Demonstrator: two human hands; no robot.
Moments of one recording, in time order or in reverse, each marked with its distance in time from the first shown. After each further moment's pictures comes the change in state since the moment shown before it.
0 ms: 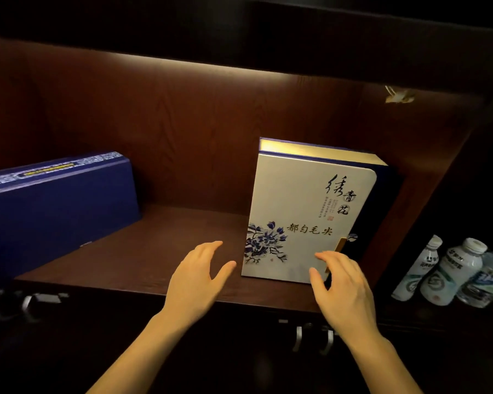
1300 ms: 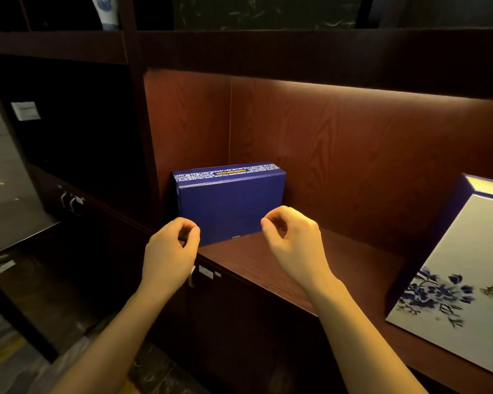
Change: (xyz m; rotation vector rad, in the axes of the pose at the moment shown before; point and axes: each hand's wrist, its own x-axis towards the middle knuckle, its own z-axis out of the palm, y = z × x) left_hand -0.070 -0.160 -0.247 0.144 0.581 -0.378; right_hand 0.030 -0.349 0.105 0.699 -0.190 -0.516
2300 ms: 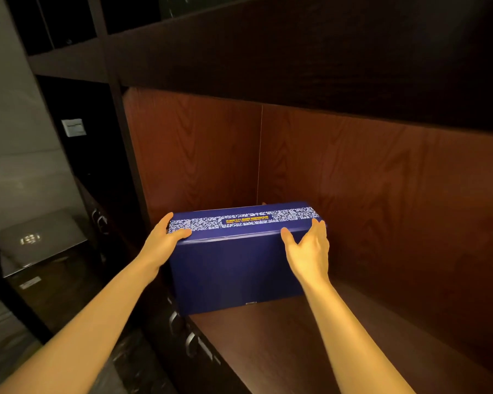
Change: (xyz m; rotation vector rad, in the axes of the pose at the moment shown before) left_hand 0.230 -0.094 0.103 -0.302 -0.078 -0.570; right_hand 0.217 0.182 0.140 0.017 -0.093 0.486
